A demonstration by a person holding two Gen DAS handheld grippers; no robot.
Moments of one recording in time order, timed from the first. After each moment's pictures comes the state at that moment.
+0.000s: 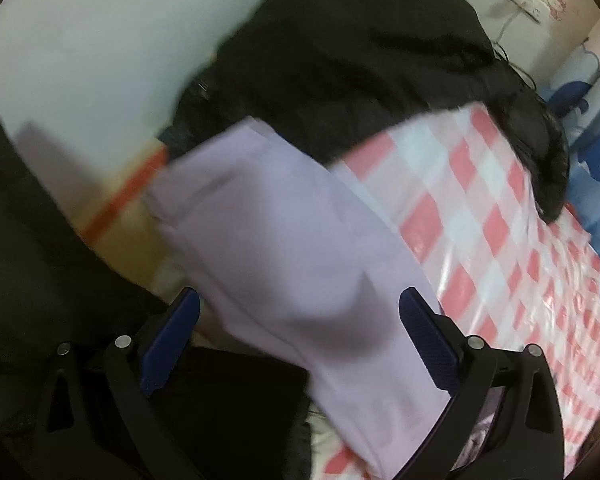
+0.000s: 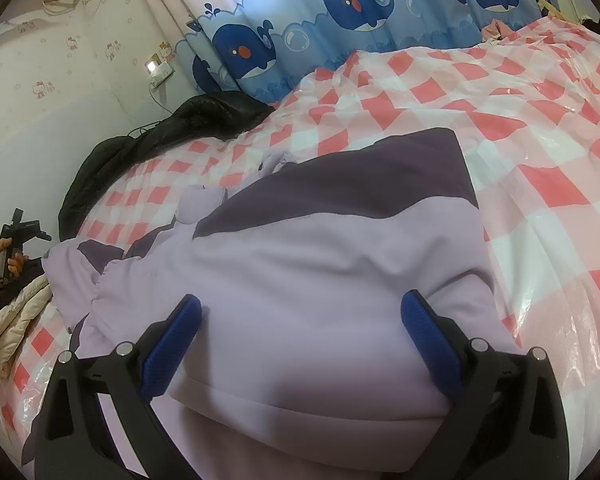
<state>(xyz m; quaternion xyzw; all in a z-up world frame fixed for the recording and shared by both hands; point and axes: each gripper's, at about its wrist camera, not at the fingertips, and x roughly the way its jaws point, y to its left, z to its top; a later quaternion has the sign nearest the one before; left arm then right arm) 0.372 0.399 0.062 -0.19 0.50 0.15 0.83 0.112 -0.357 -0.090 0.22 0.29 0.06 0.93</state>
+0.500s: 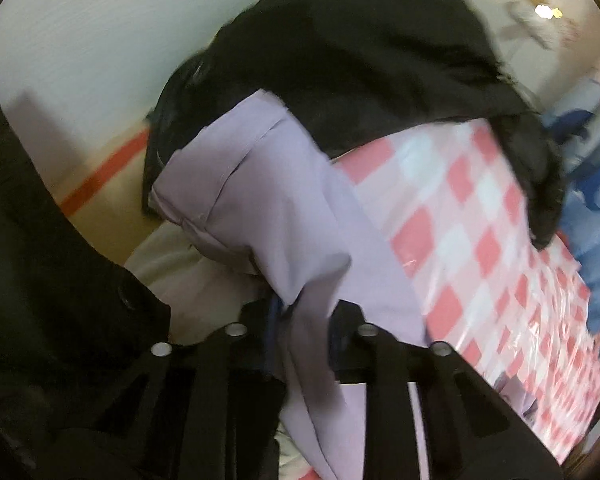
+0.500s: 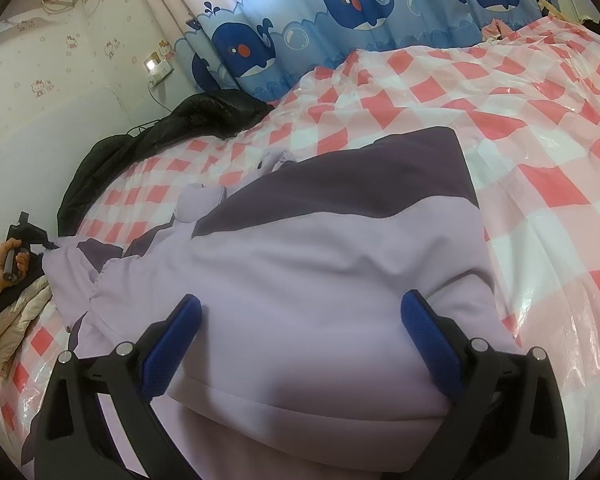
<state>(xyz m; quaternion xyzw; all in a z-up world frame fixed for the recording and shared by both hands) 0.373 0.387 0.056 -0.23 0.45 0.15 0.85 0.112 -0.356 -0.089 0.22 0.29 0.06 0.93</state>
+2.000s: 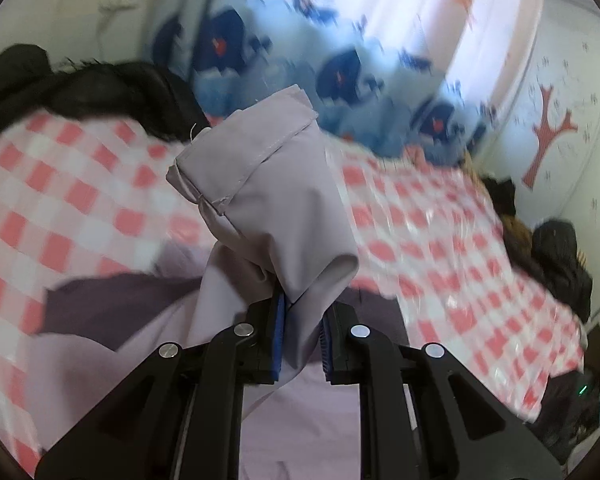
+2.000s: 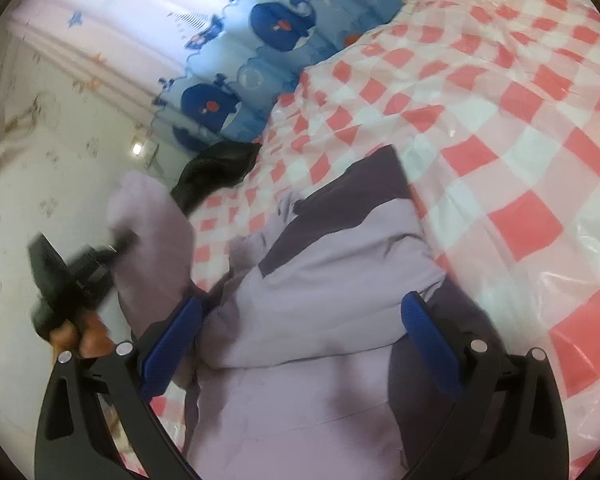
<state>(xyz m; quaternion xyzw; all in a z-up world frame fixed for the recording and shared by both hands) 0.194 -0.110 0.075 -0.06 0.35 -0.26 0.90 0.017 -0.422 -0.009 0.42 0.28 0.04 0.86</state>
